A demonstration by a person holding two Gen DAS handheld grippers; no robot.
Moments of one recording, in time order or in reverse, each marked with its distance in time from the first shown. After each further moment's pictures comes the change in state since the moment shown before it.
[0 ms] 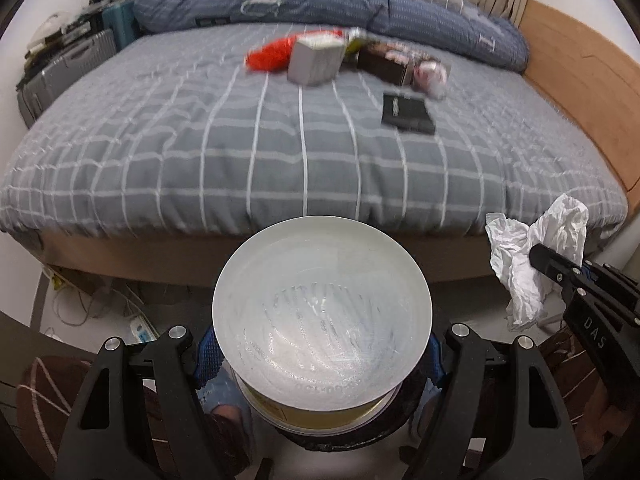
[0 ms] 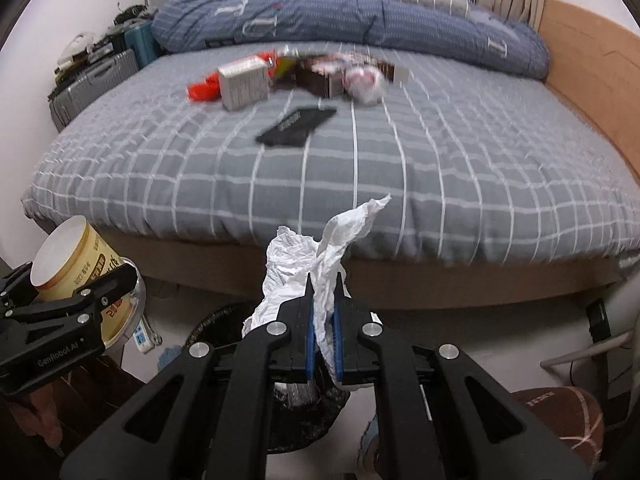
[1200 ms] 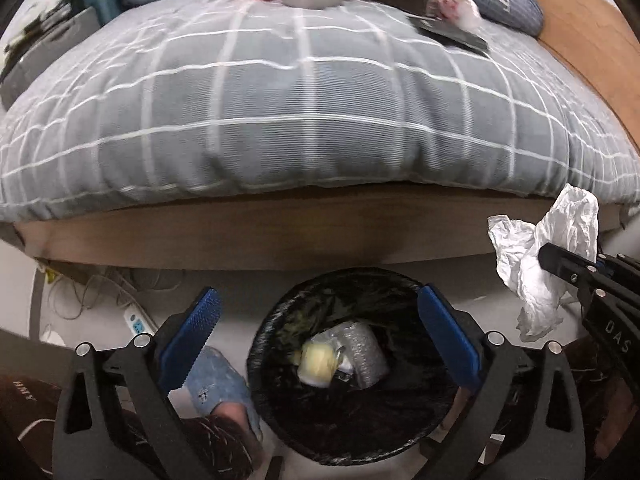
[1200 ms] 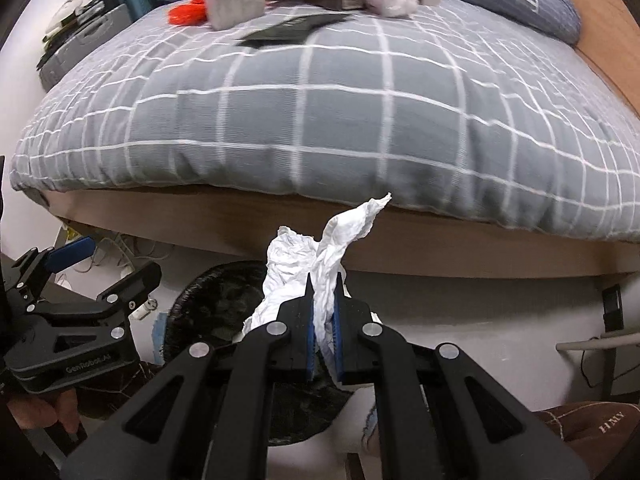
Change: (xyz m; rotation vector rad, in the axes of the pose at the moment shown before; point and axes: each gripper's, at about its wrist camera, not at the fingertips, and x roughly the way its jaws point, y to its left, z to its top) left arm 0.084 0.012 -0.013 0.015 0.104 0.031; right arm 0.072 0.015 -0.005 -0.046 0.162 0.049
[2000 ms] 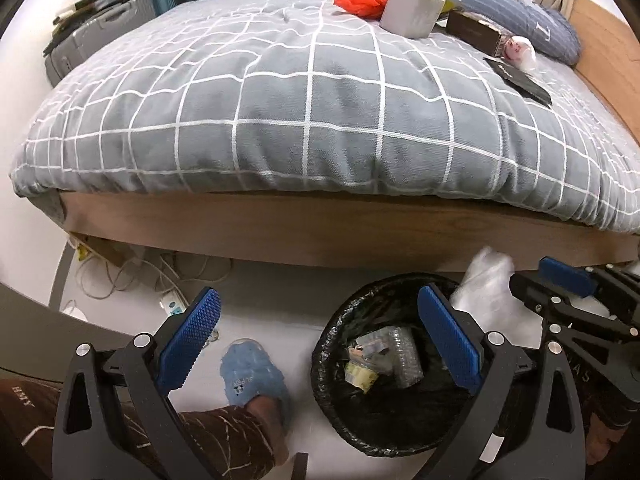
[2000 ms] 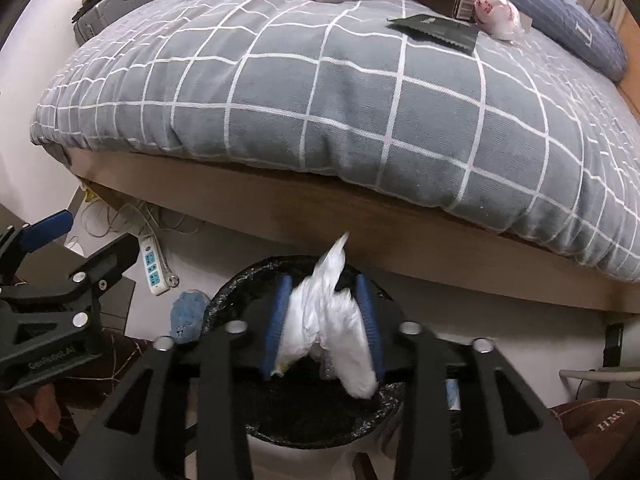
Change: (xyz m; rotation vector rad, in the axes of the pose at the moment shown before) left arm -0.032 0.065 -0.009 -0.081 -0.041 0.104; right arm 0.017 0.074 0.010 -0.117 0.038 0.030
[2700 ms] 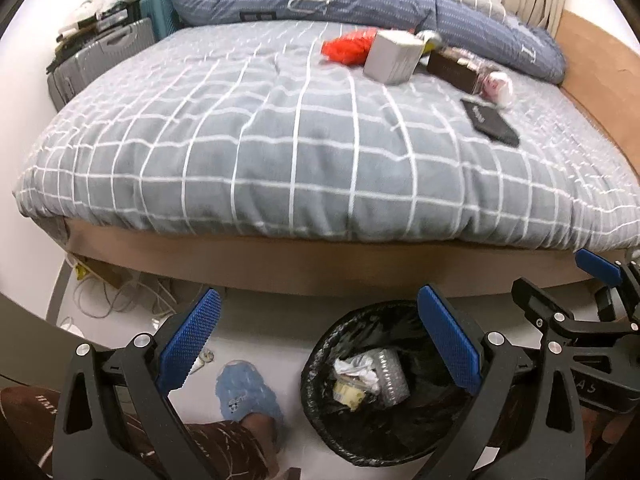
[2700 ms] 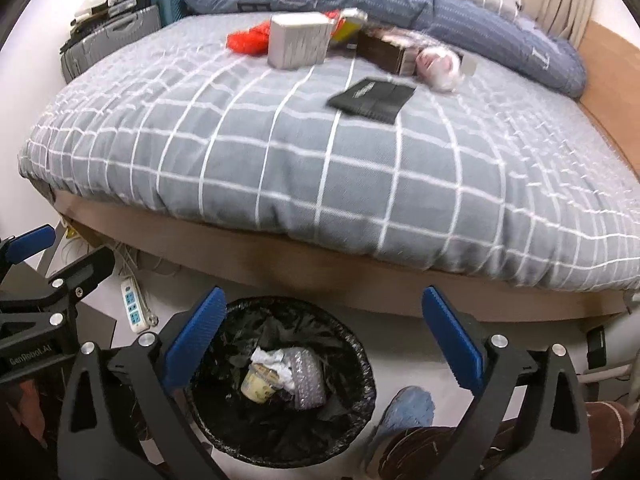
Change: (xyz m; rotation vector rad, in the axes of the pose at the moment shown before) left arm -0.042 -0.008 0.017 -0.005 -0.103 -0.040; right arm -0.057 -0.021 0.005 0.045 -0.189 -0.100
